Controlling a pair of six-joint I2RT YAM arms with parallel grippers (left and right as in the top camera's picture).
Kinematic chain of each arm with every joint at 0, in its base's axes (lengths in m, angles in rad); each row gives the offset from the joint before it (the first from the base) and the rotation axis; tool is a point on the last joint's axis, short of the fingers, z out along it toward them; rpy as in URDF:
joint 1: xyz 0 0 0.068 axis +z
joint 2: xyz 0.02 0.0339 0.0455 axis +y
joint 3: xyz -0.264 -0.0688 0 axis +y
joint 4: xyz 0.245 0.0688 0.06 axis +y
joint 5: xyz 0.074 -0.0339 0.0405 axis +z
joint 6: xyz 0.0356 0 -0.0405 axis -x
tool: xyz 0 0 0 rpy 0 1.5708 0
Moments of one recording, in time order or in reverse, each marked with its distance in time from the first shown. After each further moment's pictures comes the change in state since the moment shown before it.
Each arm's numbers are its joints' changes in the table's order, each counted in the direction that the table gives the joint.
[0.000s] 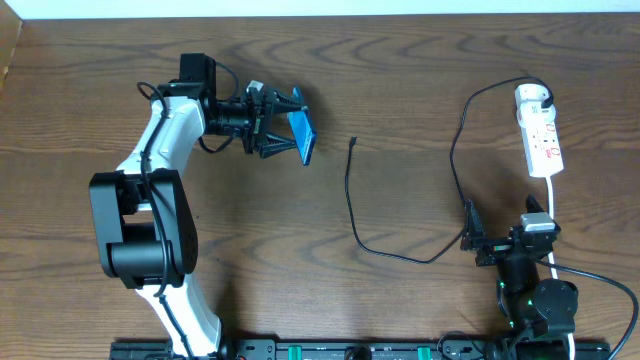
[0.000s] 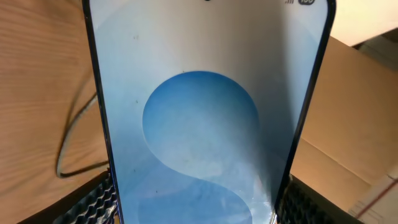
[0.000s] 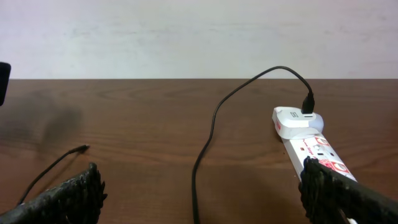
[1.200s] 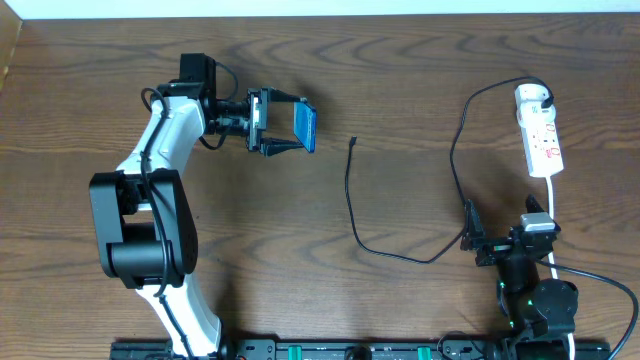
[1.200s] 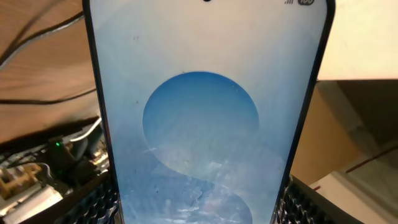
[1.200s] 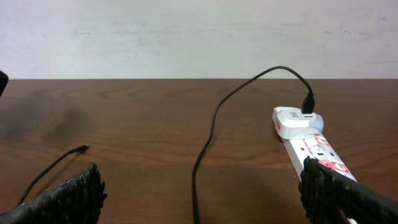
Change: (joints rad) left arm 0.000 0.000 0.000 0.000 -0.093 0.429; right arm 0.000 0.000 0.000 0.000 0.000 0.000
